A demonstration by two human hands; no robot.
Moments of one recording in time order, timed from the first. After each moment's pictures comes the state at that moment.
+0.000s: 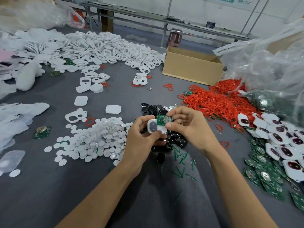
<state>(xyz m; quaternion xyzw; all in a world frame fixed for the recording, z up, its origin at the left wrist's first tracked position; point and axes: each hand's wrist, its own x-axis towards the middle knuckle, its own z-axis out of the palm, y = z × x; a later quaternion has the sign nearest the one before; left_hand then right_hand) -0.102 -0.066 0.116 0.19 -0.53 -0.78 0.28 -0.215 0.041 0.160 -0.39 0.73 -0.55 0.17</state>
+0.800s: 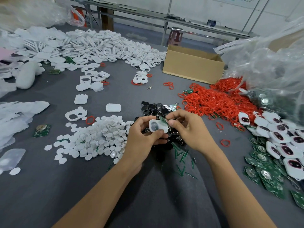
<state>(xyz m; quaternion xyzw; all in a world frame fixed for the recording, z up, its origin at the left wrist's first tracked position) -0.102 -0.065 0.114 0.19 -0.52 -0.79 0.26 -0.218 0.039 0.148 -0.41 0.80 -0.44 0.07</state>
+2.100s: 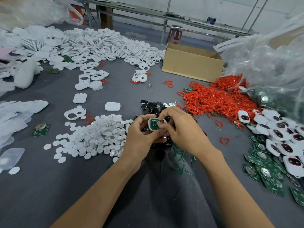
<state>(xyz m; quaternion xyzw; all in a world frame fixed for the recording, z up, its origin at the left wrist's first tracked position) -0.102 -0.068 0.112 0.19 -0.53 -0.79 0.25 -0.205 0.030 0.148 -0.52 0.81 -0.28 -0.04</state>
